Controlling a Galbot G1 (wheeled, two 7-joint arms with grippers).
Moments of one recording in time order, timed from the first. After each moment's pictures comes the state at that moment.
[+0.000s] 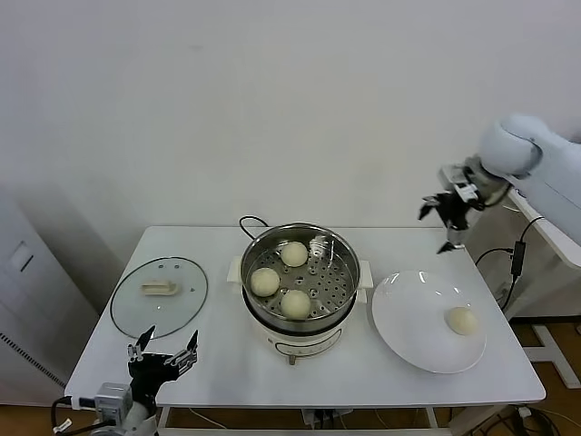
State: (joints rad) left arm 1.63 -1.61 -0.69 -2.27 0.08 0.46 0.26; right arm 0.42 0.57 -0.86 1.31 -0.03 -0.15 -1.37
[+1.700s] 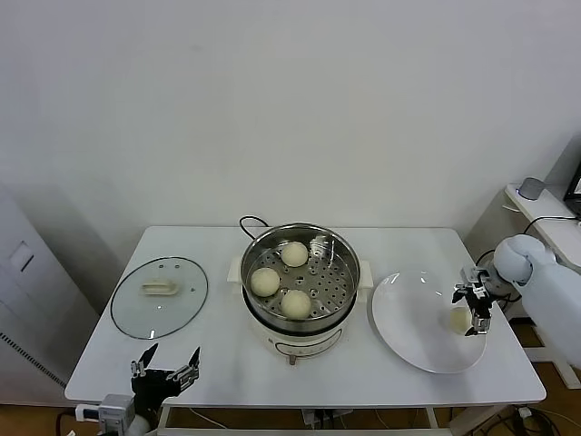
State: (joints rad) left arm 1.66 -1.61 -0.70 -2.23 0.08 0.47 0.26; right arm -0.30 0.70 -0.24 1.00 -0.45 0.03 -1.27
